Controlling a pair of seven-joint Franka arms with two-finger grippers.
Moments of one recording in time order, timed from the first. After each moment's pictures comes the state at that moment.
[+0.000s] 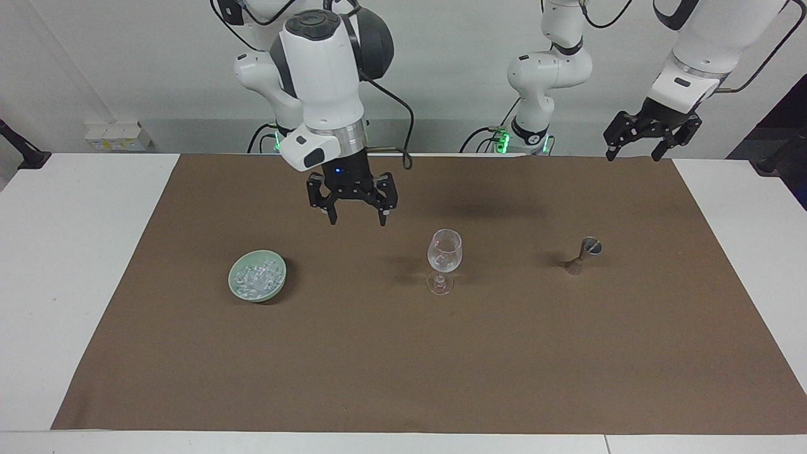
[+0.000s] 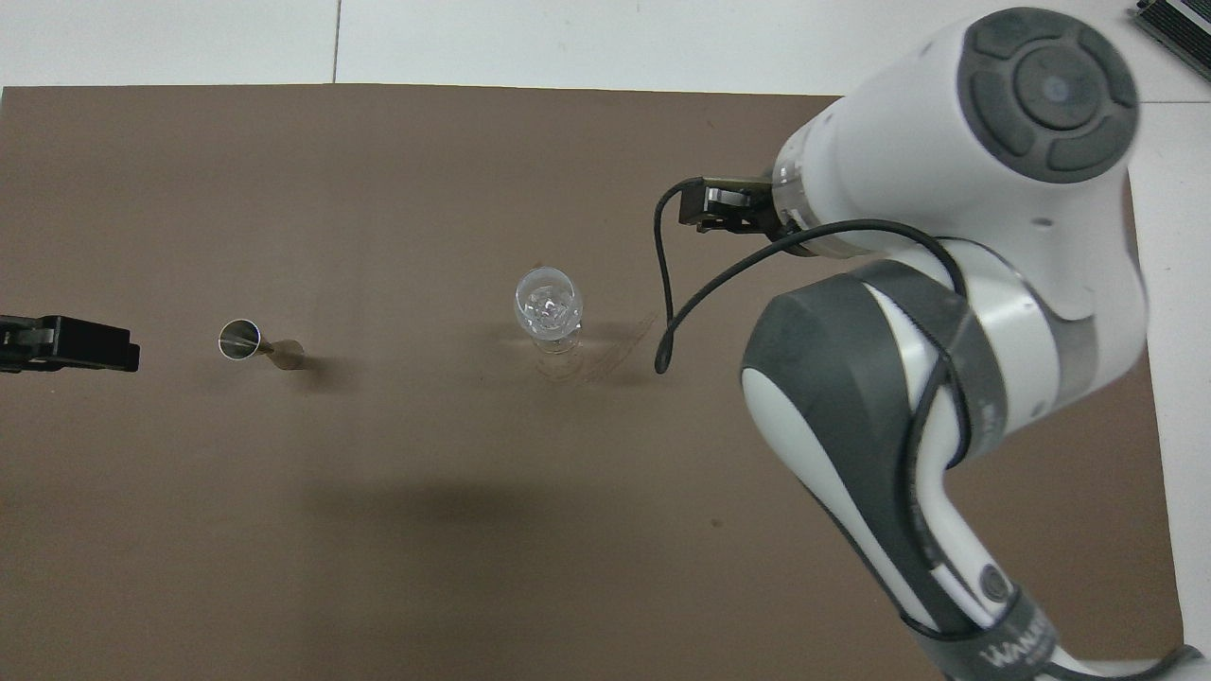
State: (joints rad) left arm 0.09 -0.15 -0.13 -1.70 -0.04 1.56 0.01; right arm 0.32 0.24 0.05 -1.38 -0.02 1.80 0.49
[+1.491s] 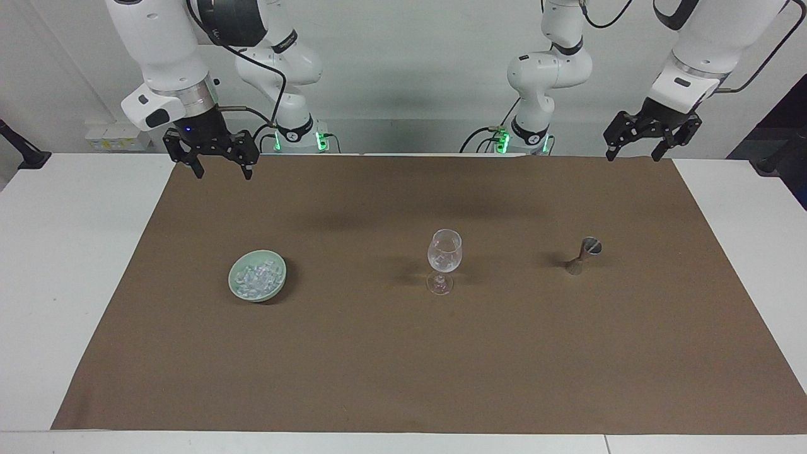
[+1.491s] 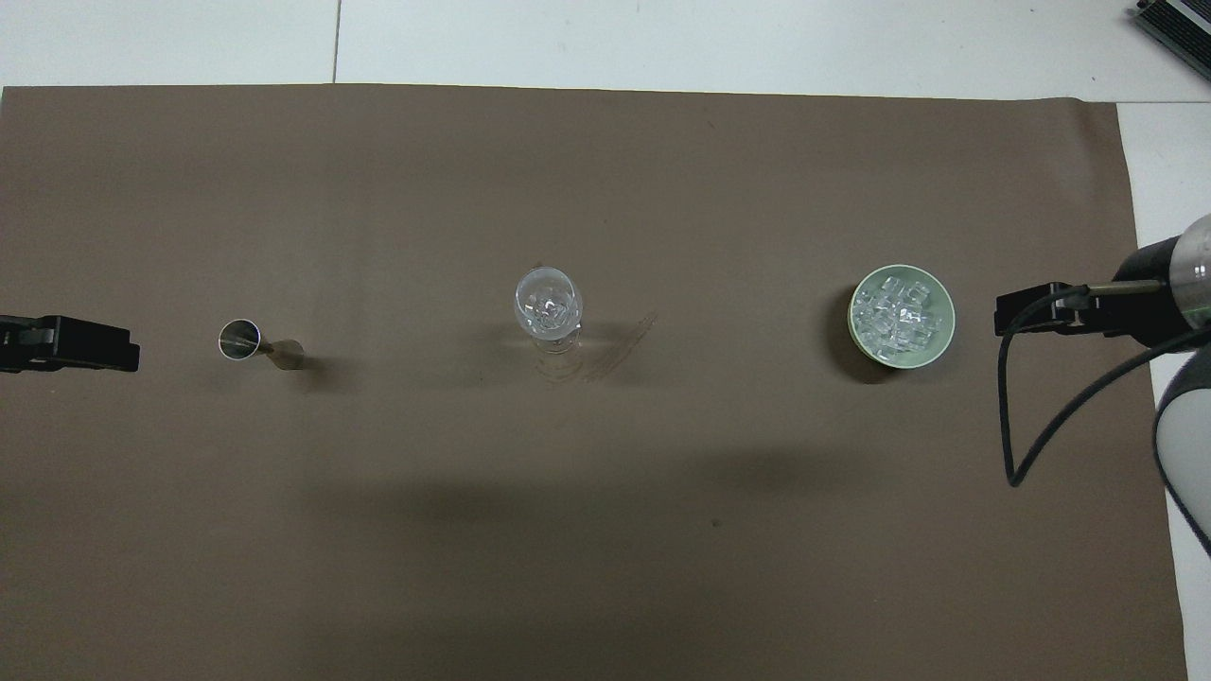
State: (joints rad) left arm 0.09 -0.15 -0.13 -1.70 -0.04 1.56 0.01; right arm -0.02 -0.06 0.05 -1.69 -0.02 1.65 0.07
